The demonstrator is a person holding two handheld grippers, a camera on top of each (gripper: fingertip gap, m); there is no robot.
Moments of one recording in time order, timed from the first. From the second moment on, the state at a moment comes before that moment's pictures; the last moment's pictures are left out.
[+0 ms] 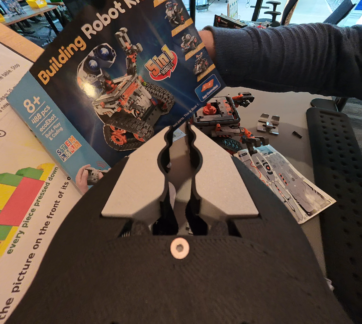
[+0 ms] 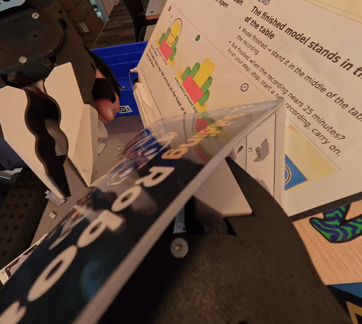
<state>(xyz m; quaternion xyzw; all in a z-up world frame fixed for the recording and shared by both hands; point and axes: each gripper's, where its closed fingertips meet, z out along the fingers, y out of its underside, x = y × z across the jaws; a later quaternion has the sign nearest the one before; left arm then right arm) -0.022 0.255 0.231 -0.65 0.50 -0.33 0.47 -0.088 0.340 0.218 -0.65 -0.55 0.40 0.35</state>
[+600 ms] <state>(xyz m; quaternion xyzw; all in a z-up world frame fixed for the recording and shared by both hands) -0.043 0.249 0.242 -0.63 0.51 -0.32 0.50 -0.089 0.340 0.216 -0.66 -0.55 0.39 0.34</state>
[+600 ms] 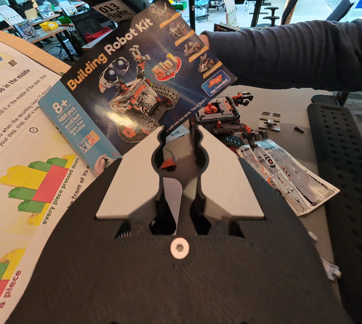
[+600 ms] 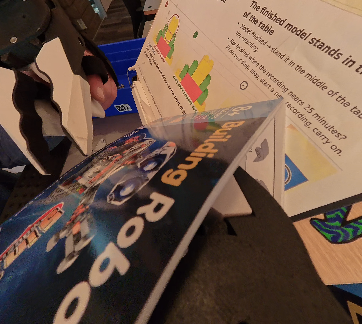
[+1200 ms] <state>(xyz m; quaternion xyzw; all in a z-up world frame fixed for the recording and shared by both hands) -0.046 0.284 0.232 -0.60 0.53 -0.13 0.59 -0.089 0.340 0.216 -0.66 -0.54 0.39 0.34</state>
